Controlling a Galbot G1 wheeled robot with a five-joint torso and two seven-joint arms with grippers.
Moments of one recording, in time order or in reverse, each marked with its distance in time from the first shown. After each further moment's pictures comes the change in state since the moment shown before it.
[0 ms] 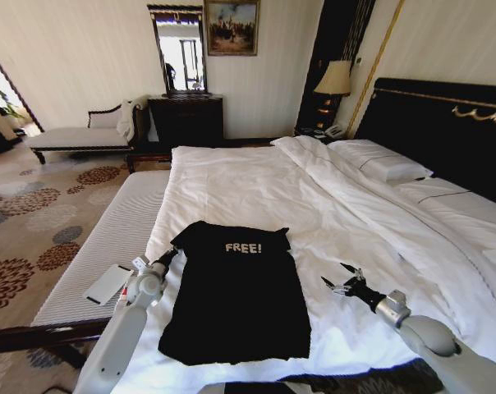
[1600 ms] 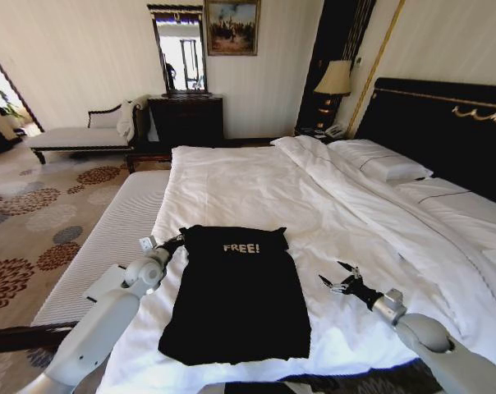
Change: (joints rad) left arm -0.227 0.206 0.363 -0.125 0.024 0.082 -0.118; right arm 0.036 0.016 -0.010 -0.043 0.005 0.036 -0.038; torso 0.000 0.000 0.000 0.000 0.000
